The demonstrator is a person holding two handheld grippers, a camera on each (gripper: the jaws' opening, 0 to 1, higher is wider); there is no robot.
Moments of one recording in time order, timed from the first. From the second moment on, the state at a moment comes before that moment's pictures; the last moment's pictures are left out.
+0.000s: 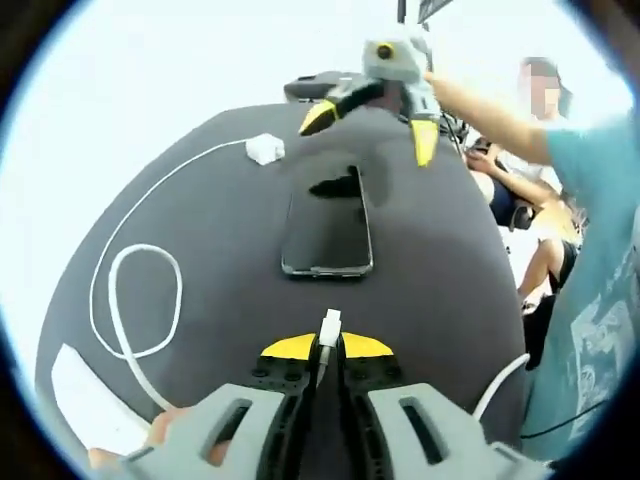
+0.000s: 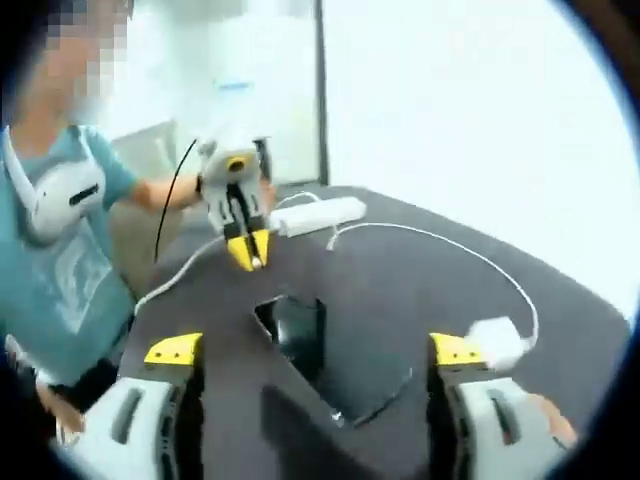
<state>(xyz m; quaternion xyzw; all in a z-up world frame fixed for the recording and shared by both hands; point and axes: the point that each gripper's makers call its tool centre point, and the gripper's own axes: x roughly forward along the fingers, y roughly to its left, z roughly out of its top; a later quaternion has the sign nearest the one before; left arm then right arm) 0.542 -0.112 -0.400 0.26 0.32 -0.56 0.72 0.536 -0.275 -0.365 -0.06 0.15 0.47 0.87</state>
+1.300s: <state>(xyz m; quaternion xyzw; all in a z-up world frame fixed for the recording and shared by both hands) 0.545 -0.125 -0.418 0.29 0.34 -0.53 0.72 0.560 -0.253 -0.413 -0.05 0.17 0.29 0.94</state>
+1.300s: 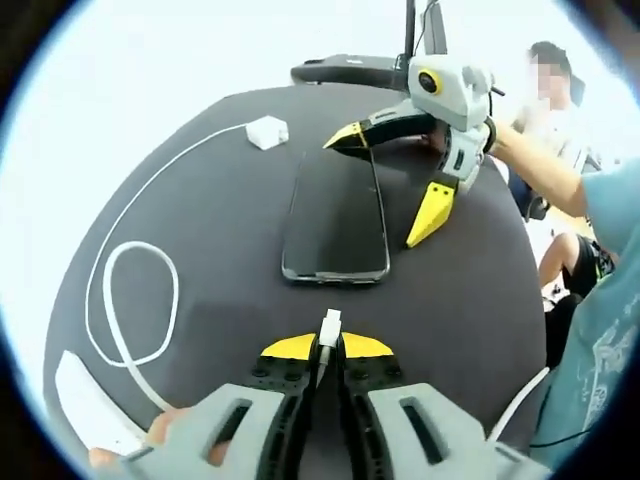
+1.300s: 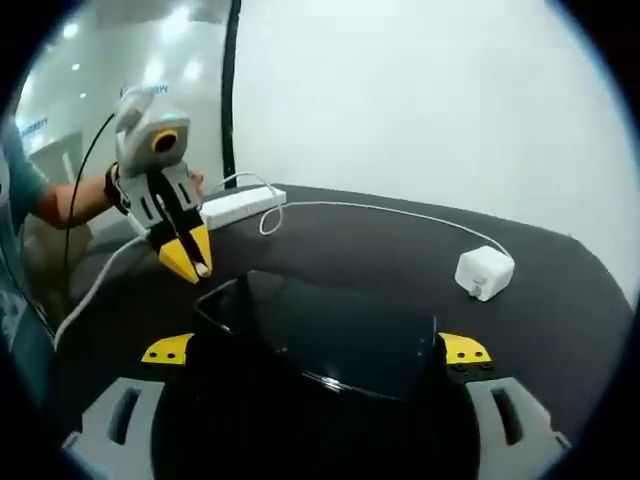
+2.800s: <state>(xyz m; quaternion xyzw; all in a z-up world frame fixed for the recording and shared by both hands) 0.540 -0.141 -0.422 0.34 0.46 -0.44 0.69 0.561 -0.254 -0.410 -0.04 0.15 0.29 0.94</state>
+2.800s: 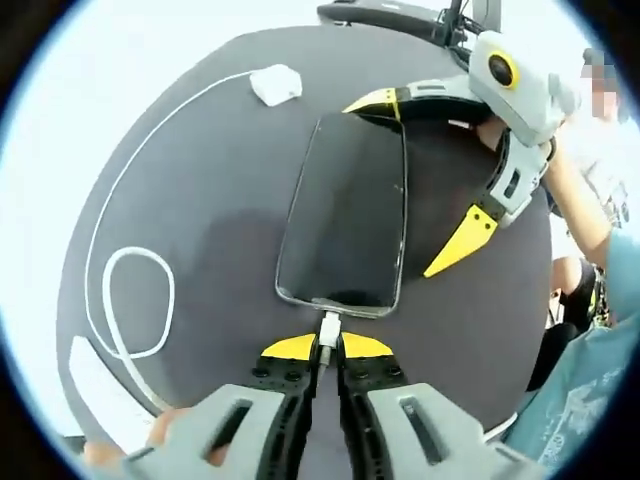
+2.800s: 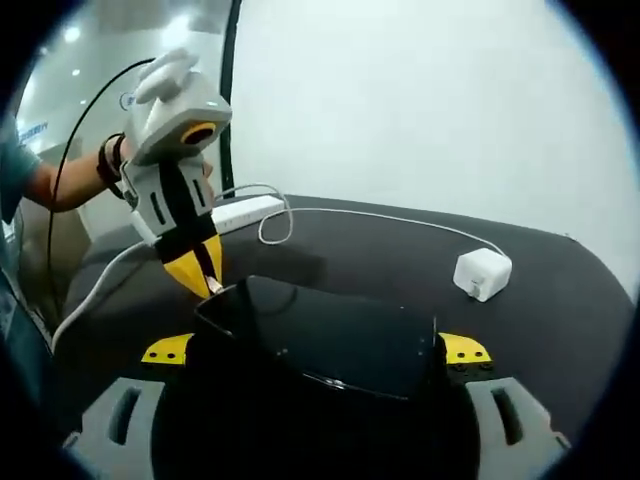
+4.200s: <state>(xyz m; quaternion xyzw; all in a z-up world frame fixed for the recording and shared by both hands) 0.541 -0.138 -0.389 0.41 0.38 -0.50 0.66 0.562 -0.254 -0.412 -0.04 0.15 0.30 0.94</state>
